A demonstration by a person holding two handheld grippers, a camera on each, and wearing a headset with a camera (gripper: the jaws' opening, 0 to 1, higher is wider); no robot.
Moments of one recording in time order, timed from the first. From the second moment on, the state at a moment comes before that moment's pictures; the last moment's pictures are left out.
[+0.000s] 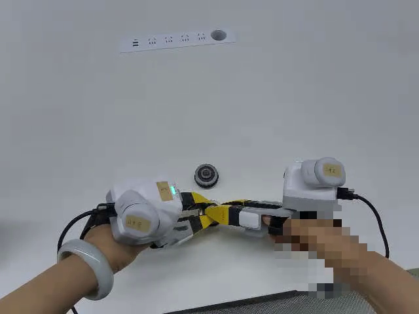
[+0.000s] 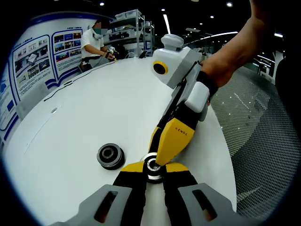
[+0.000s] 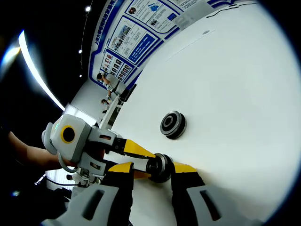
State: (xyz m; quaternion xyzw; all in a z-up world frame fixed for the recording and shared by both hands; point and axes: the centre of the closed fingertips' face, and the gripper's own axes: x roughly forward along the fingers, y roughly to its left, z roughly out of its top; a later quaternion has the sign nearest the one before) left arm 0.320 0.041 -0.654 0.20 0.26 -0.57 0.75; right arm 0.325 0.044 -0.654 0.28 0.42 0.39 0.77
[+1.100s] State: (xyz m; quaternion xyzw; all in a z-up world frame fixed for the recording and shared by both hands) left arm 0.320 0.041 -0.654 0.19 0.26 -0.57 0.76; right arm 0.322 0.038 -0.650 0.27 0.42 0.40 0.77
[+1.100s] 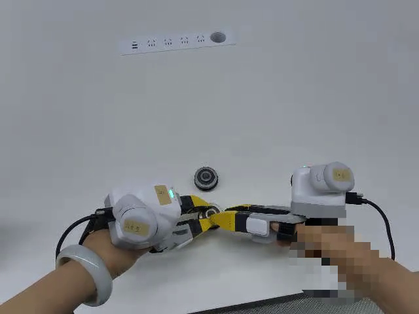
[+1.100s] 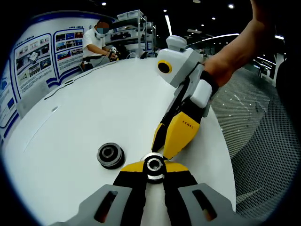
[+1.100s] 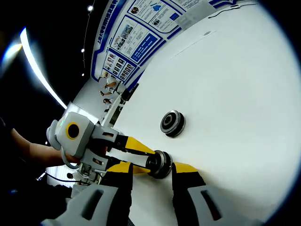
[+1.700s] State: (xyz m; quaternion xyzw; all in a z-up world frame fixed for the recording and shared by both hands) left arm 0.320 0.042 -0.653 0.19 0.26 -0.57 0.76; right arm 0.317 0.045 -0.647 0.29 0.43 0.41 0.75
